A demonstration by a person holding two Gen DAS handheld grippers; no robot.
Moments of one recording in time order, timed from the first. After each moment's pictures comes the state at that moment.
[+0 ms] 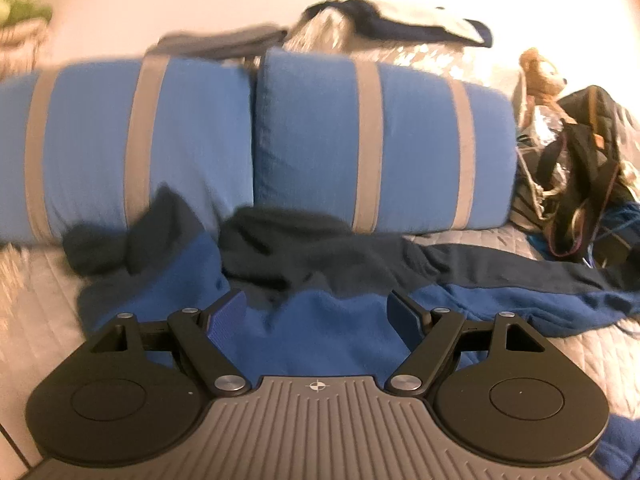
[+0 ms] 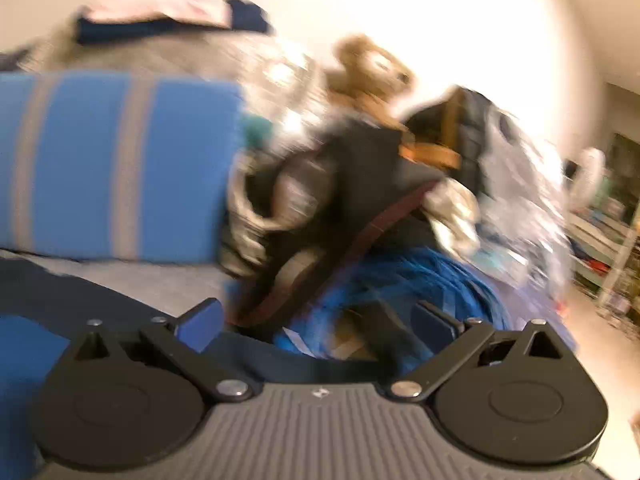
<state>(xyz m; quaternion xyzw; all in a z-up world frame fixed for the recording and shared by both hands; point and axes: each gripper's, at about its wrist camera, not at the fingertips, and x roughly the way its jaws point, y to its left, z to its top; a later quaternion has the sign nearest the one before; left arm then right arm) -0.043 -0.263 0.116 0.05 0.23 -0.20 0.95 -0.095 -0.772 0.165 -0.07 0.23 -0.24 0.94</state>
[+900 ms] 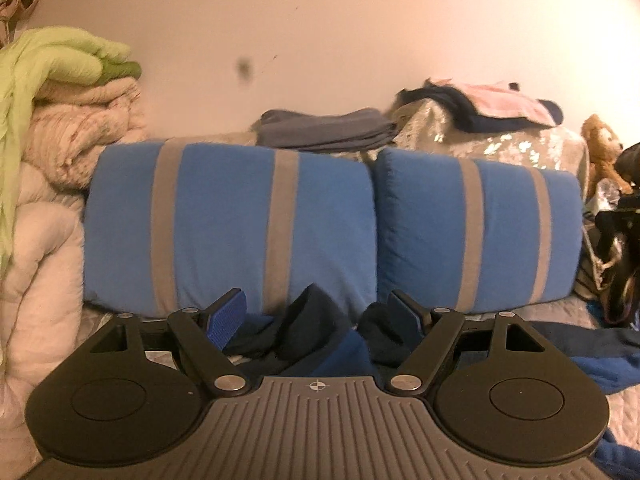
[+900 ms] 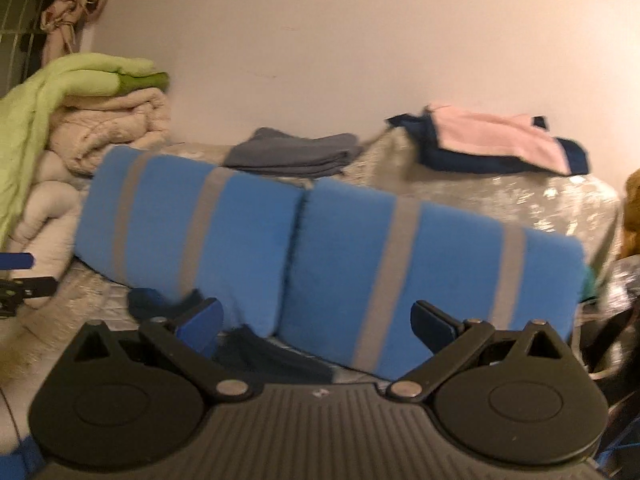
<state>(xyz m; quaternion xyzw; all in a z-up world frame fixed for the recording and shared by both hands) -0.033 -0.146 0.209 0.03 0.18 -0.10 0.98 -0.021 -0.466 0.269 -0.06 0.17 0.11 0.98</state>
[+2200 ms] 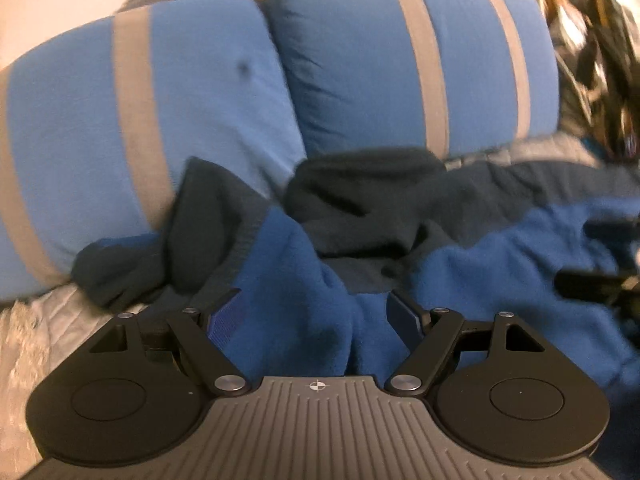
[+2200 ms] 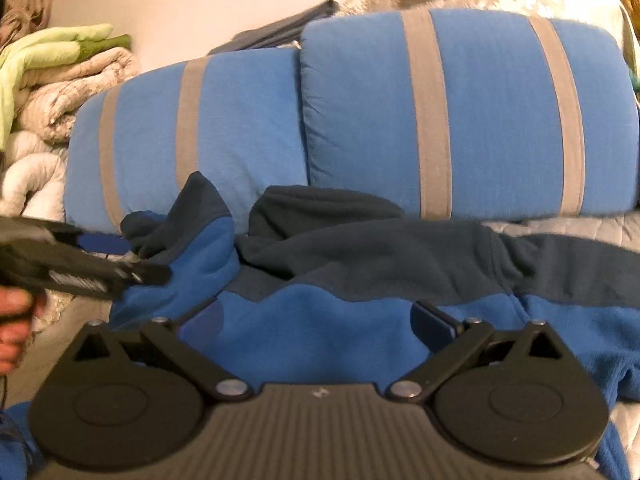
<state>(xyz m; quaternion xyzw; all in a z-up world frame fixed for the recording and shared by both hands) 0.081 -0.224 0.062 0.18 0.31 -0.20 0.91 0.015 -0.446 0.051 0.08 0.26 0.11 0.96</state>
